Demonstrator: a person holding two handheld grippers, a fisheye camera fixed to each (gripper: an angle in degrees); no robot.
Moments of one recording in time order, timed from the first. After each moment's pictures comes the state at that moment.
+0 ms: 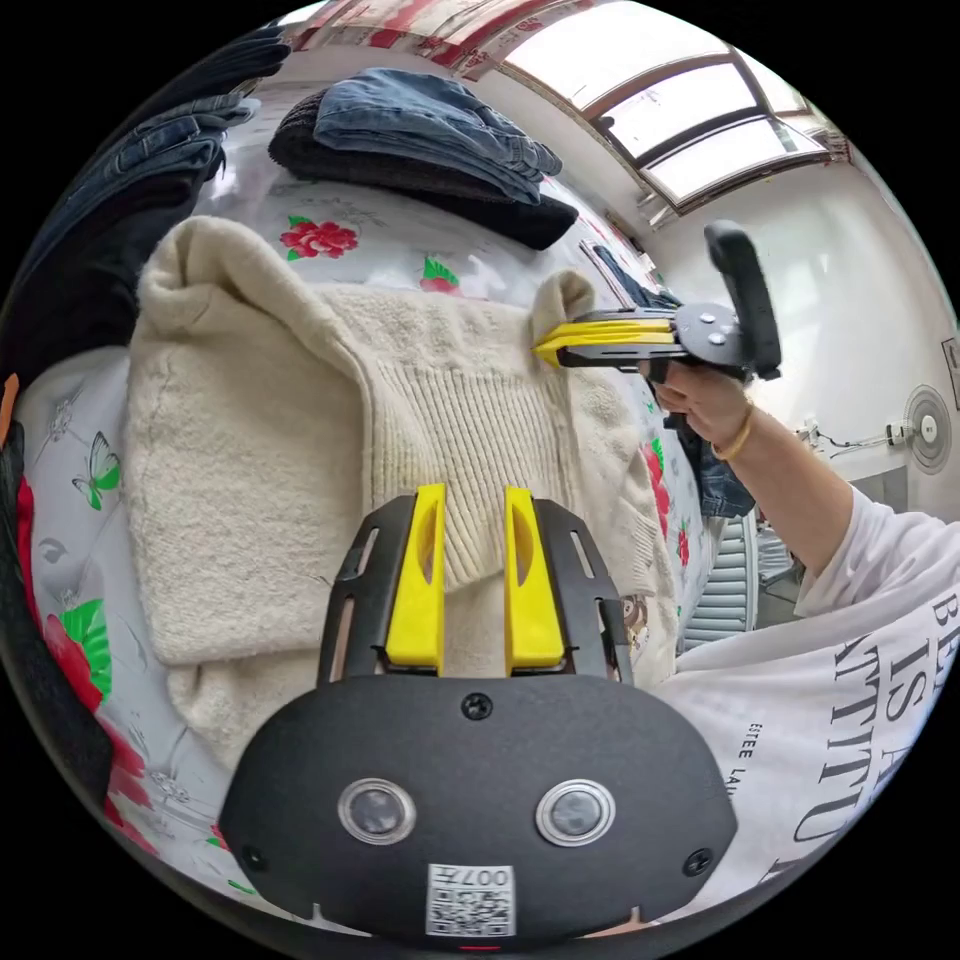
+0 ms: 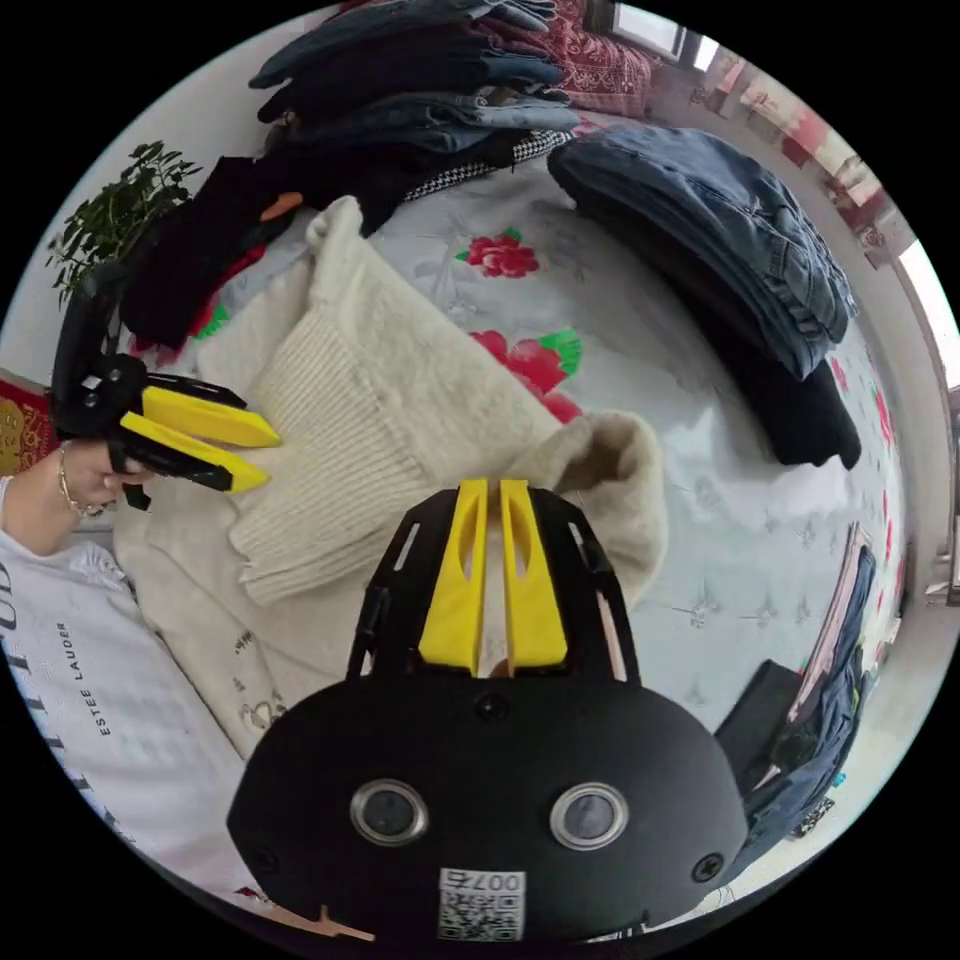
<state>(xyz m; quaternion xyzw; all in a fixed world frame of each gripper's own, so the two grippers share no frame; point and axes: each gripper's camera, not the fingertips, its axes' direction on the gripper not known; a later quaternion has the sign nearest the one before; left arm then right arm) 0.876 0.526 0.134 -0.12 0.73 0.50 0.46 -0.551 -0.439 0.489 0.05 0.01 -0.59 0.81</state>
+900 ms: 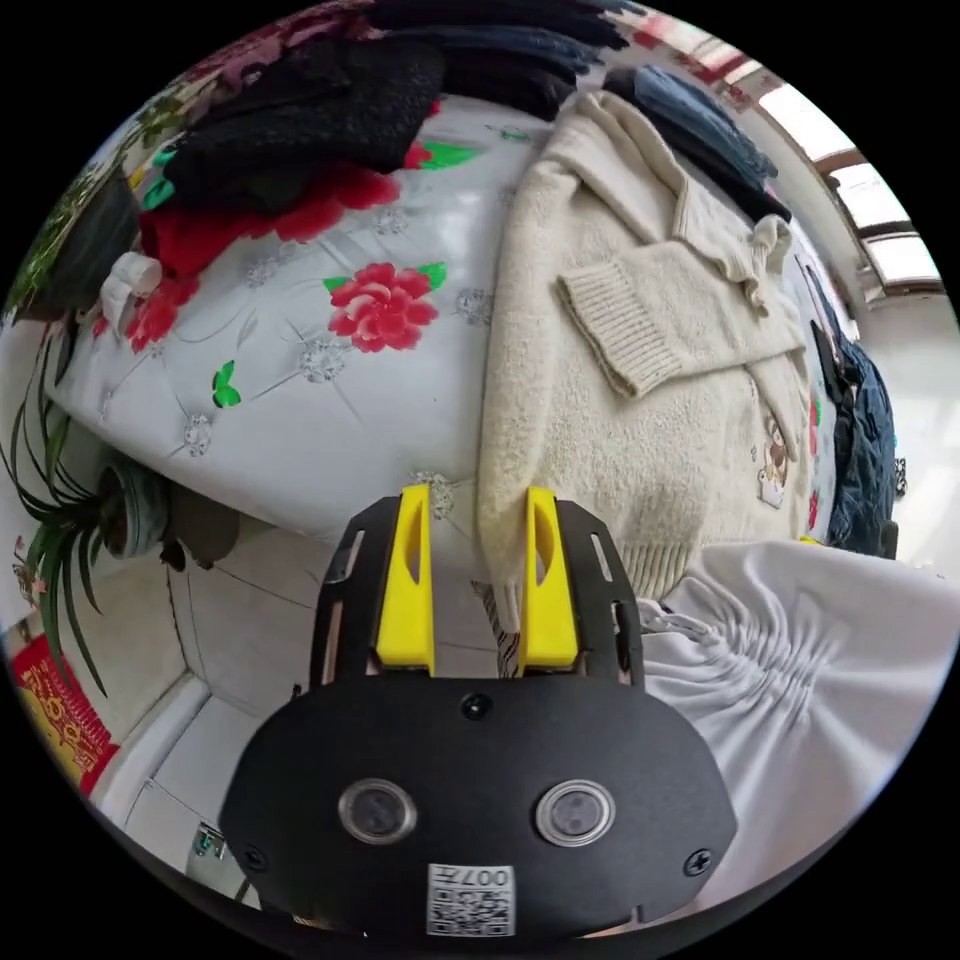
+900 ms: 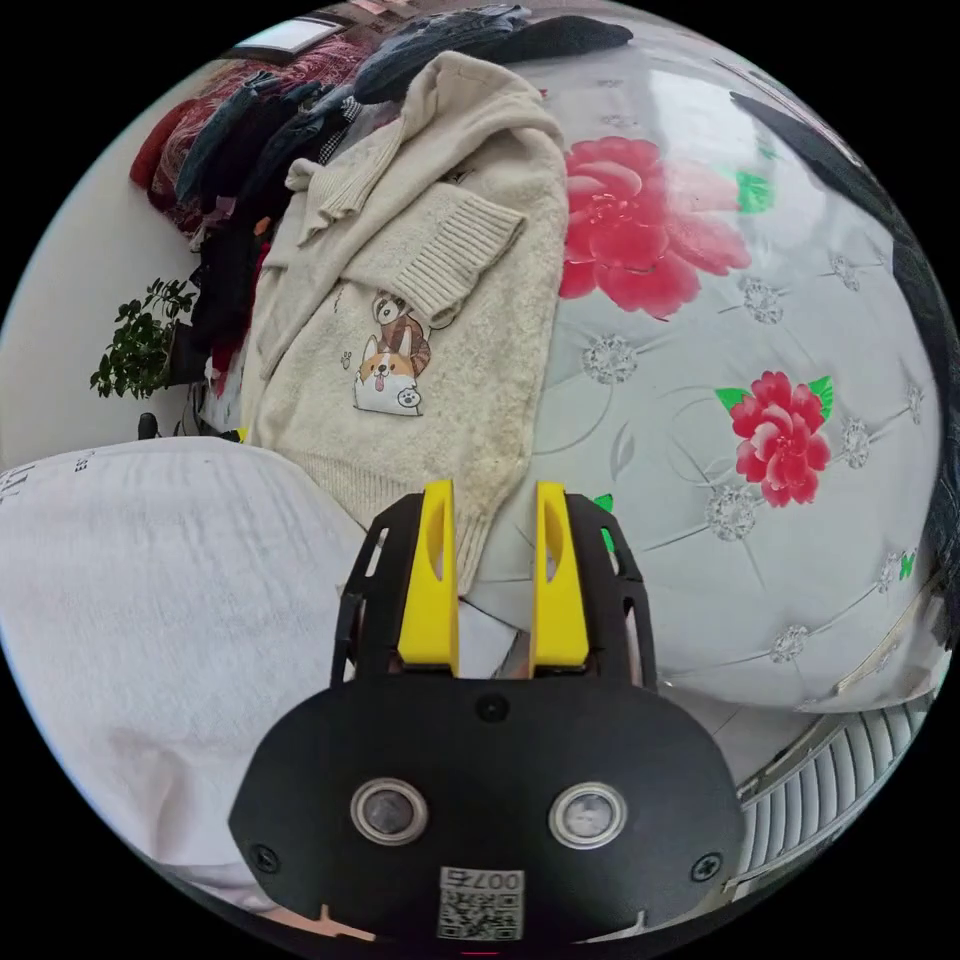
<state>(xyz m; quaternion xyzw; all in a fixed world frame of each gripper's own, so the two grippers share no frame) 0.684 0.600 0.274 -0.21 0.54 0.41 0.71 -0.210 -0.321 0.450 -0.12 -0.17 -0.33 0.92</state>
